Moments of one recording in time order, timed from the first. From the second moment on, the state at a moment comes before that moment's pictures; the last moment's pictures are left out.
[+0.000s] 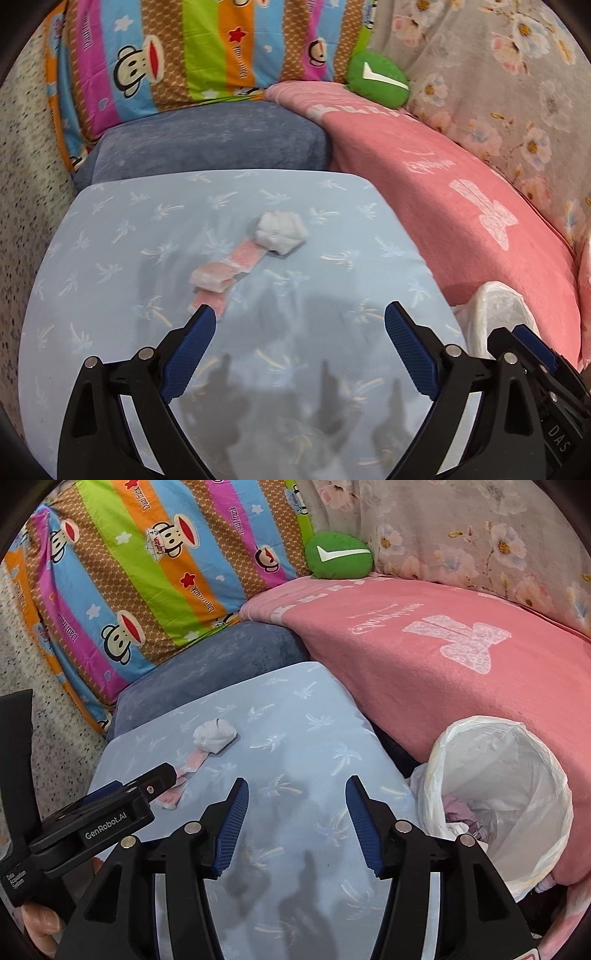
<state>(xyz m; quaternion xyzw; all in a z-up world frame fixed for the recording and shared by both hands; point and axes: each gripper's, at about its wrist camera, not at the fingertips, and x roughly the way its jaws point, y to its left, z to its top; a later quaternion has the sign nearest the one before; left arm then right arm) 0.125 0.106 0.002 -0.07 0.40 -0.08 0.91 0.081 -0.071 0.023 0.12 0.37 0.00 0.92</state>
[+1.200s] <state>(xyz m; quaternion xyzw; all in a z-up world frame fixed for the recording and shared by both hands) 0.218 0.194 -0.081 -0.11 0.48 -0.09 0.86 0.293 0.055 -0.077 0.13 0.47 0.06 0.87</state>
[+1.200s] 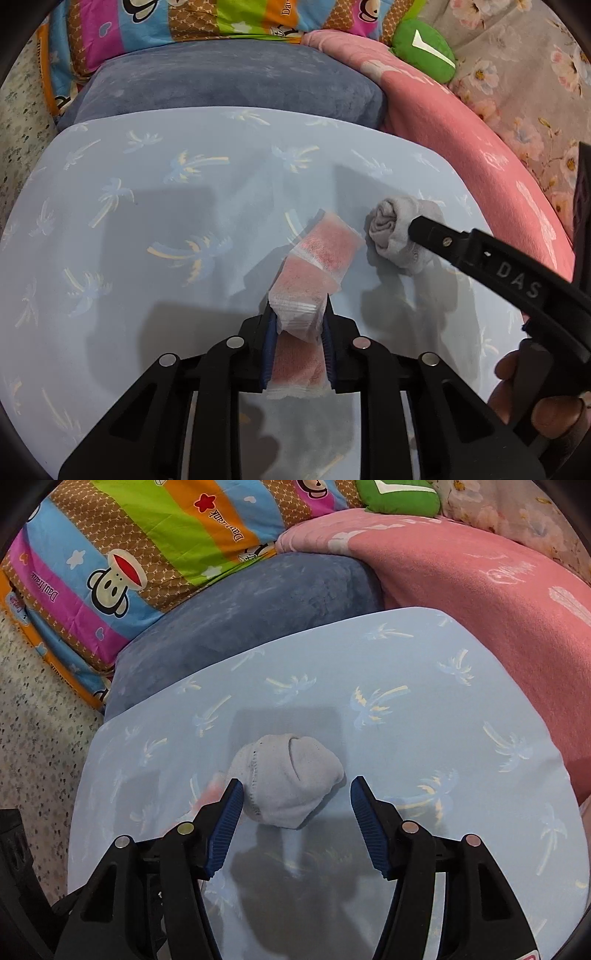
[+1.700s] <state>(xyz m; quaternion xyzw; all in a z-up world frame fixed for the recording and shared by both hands) 0.216 0.187 -0.067 -0.11 0.48 -0.08 0.87 0.284 0.059 -0.084 0.12 0.47 0.09 0.87</state>
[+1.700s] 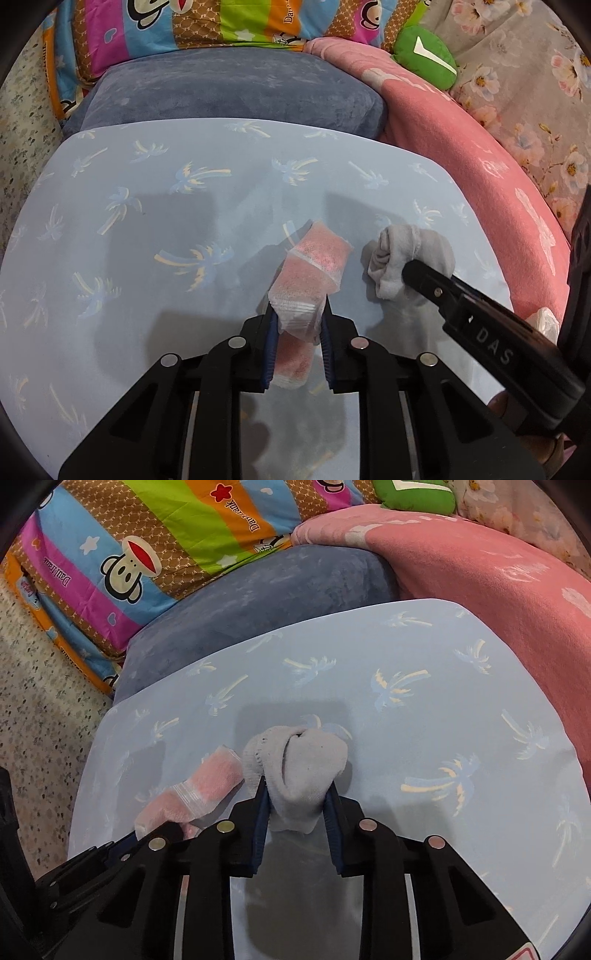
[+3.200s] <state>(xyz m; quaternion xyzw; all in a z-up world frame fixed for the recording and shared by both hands) 0.082 -0.054 0.048 0.04 0.38 -0.27 0.88 0.027 -0.188 0.043 0.24 0.31 -0.05 0.92</state>
